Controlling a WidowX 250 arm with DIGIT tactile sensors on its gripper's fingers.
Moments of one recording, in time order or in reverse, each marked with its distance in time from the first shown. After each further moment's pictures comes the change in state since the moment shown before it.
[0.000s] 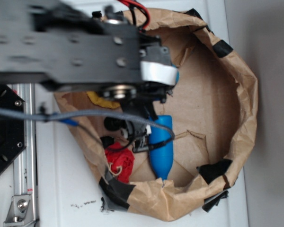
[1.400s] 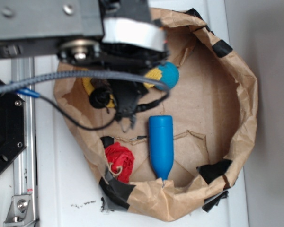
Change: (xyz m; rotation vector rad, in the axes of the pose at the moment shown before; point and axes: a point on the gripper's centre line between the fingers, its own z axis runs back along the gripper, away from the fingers) arm 0.006 0.008 0.096 0.002 -0.209 -0.010
